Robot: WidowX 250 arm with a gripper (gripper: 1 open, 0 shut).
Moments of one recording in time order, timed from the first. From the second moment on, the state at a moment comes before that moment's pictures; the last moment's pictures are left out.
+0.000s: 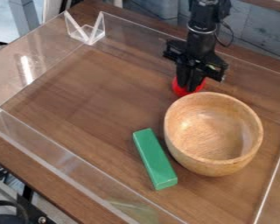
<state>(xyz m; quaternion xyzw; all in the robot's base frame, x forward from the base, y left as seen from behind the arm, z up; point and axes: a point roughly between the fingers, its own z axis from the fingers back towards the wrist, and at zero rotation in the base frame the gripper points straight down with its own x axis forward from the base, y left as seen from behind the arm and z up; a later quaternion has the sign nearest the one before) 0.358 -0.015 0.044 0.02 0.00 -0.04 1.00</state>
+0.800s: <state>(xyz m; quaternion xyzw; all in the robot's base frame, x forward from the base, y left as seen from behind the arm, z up) 0.359 0.054 0.115 0.05 -0.04 -0.04 1.00</state>
